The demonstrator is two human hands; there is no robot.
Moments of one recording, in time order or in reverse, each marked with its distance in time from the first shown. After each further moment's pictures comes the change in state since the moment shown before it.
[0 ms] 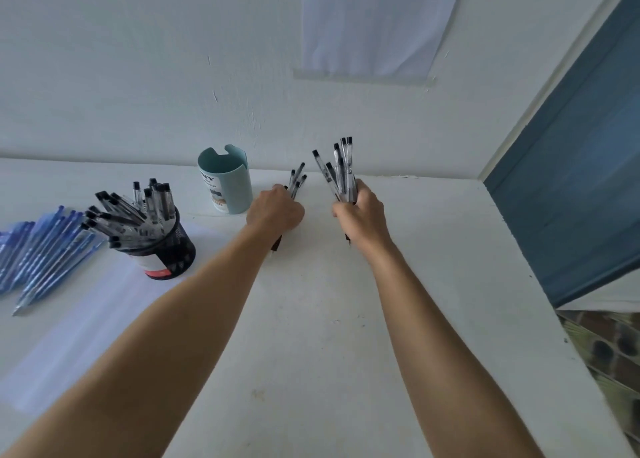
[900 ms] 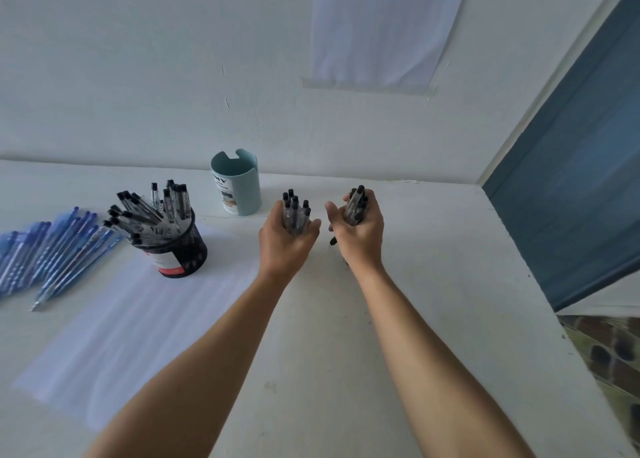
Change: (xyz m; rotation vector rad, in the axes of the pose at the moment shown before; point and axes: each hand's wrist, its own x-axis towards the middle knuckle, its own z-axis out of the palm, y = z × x) left_hand -0.071 -0.026 0.028 -0.769 0.376 0.241; right_hand -0.024 0.019 0.035 0.300 0.267 -0.232
